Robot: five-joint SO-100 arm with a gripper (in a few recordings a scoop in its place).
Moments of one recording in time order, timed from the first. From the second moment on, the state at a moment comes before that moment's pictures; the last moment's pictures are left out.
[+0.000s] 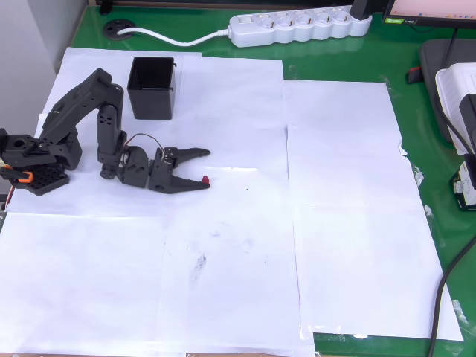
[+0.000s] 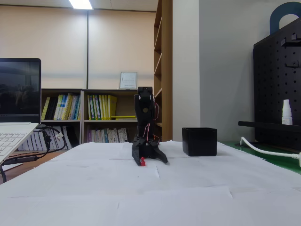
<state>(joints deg) 7.7 132.7 36.5 -86.0 -86.7</state>
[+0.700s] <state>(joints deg) 9.4 128.5 34.0 -82.1 -88.3</state>
